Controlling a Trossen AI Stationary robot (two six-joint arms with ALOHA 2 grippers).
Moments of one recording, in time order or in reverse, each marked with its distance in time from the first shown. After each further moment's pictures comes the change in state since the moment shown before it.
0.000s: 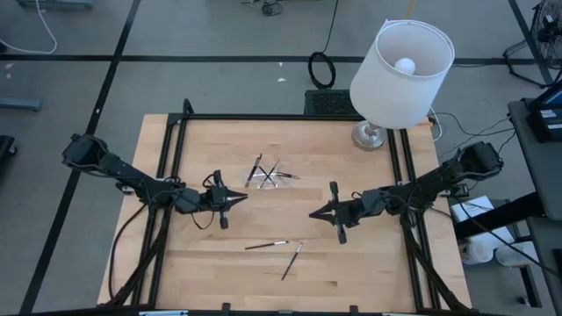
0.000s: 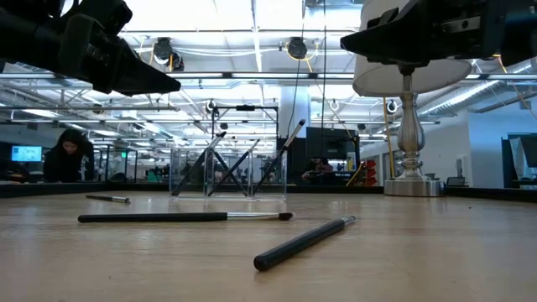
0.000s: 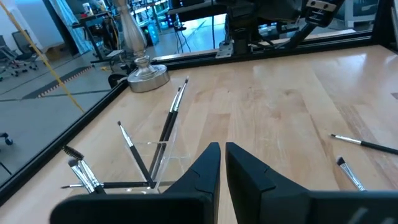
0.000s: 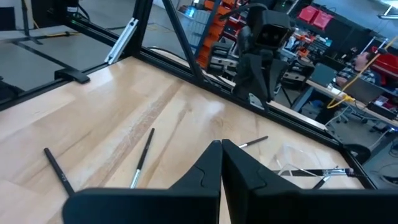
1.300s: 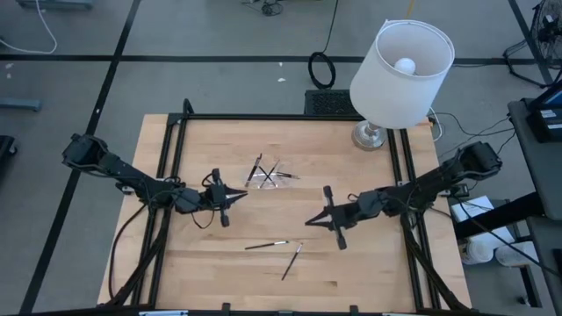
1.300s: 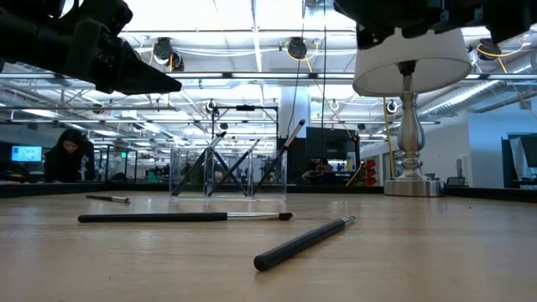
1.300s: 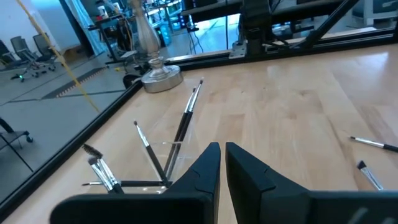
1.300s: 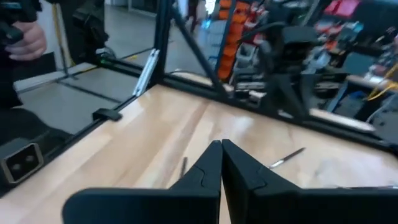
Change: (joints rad) left arm 0.000 0.000 -0.001 0.008 -0.051 0.016; right arm 0.025 0.014 0.114 -0.091 -0.075 0.178
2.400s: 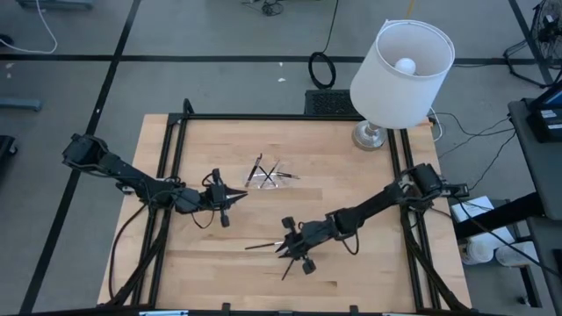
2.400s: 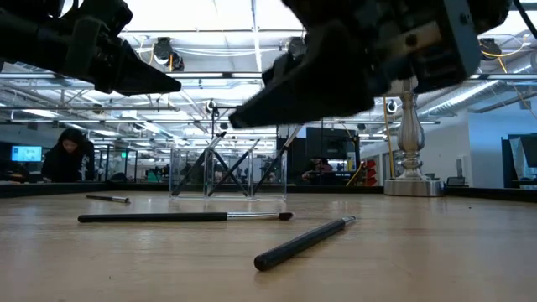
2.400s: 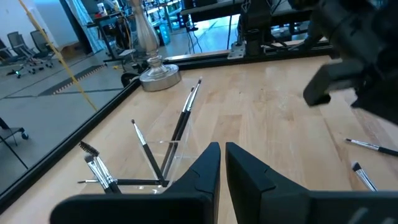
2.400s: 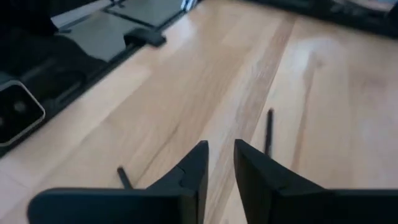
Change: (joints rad) left arm 0.000 0.000 0.000 -0.002 0.002 -0.025; right arm 0.023 0.608 0.440 -0.172 -0.157 0.077
